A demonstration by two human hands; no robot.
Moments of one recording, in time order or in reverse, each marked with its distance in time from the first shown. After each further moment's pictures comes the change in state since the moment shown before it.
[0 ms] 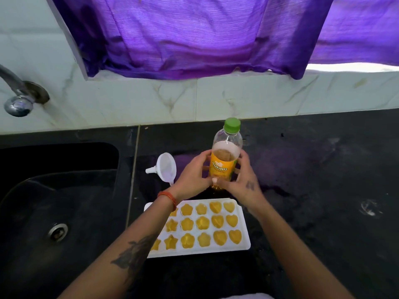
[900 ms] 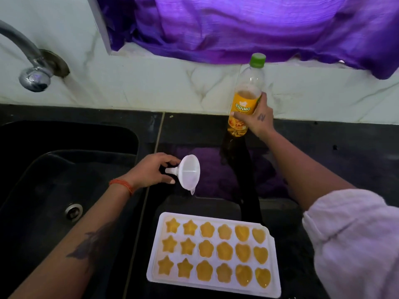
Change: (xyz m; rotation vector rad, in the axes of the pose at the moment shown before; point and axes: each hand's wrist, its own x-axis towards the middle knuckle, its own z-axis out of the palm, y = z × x) left_hand -0.001 -0.110 -0.143 0.409 0.007 -0.243; right_hand 0.238 -0.003 0.038 -0.244 0.081 -0.078
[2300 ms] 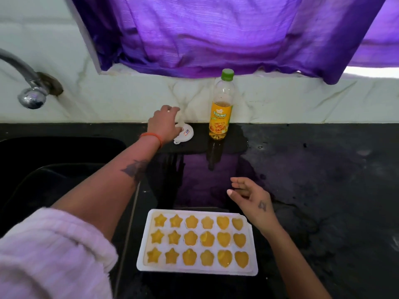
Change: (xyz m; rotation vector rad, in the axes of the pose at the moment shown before) left_hand 0.088 0.097 -0.031 0.473 0.340 -0.078; right_hand -0.219 0.026 -0.044 0.189 -0.168 0.190
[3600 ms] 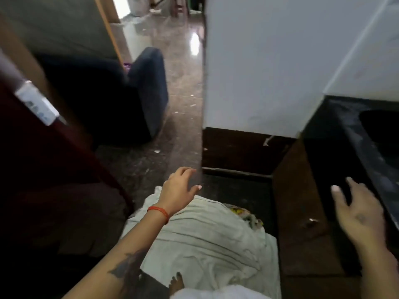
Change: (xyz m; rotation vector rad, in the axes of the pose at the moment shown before) left_hand -0.925 0.048 0.039 -0.197 0.608 -1.575; right_hand -0.354 -0.037 0.230 -0.693 -0.832 -1.015
